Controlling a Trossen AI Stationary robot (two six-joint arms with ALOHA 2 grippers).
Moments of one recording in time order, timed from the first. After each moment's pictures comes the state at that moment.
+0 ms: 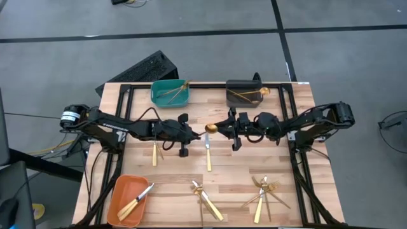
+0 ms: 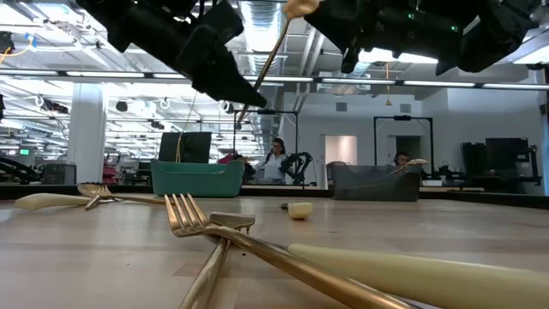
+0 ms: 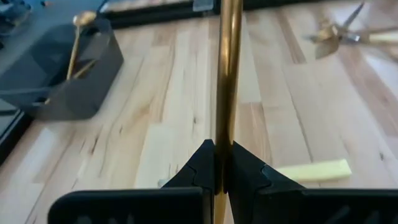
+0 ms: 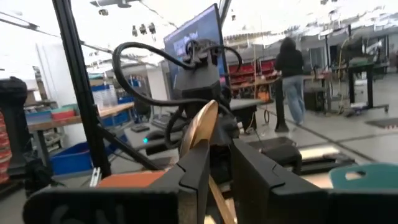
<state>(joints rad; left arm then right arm) 0.01 1.44 0.76 0.16 -0.14 0.09 -0.02 1.44 0.55 1.15 -0.07 0.19</state>
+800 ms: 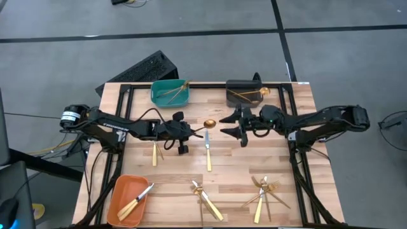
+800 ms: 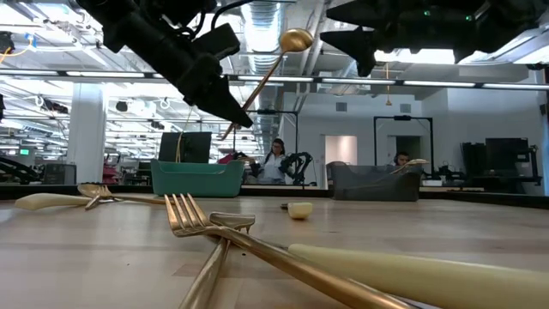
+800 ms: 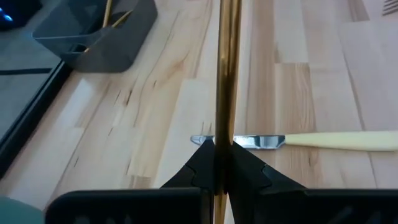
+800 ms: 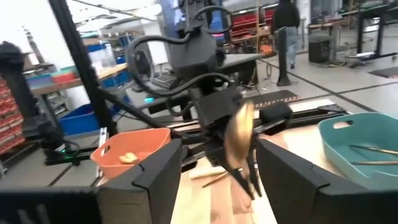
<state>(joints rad) 0.01 1.44 0.76 0.04 -0.27 0.04 -0.10 1.20 0.55 0.70 -0.17 0.21</state>
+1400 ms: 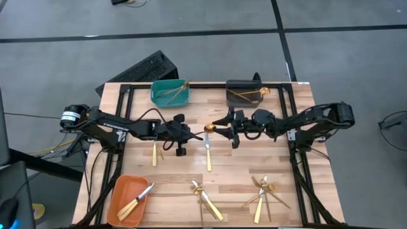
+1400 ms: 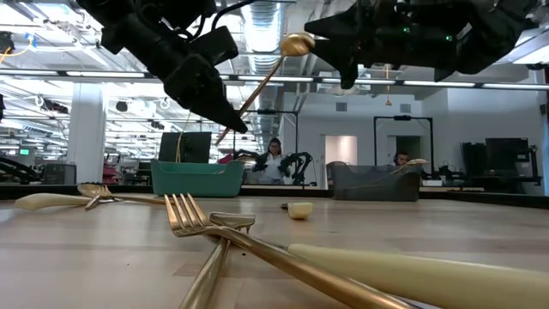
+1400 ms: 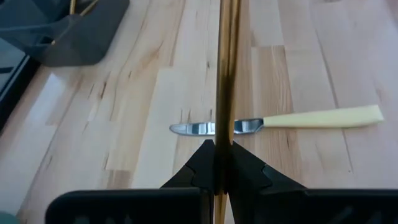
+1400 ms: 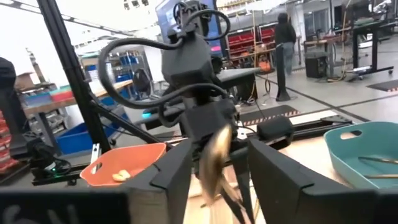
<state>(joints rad) 0.01 1.44 0.76 -0.01 -0.19 0.06 -0.09 1.43 0.55 1.02 -0.13 0.24</state>
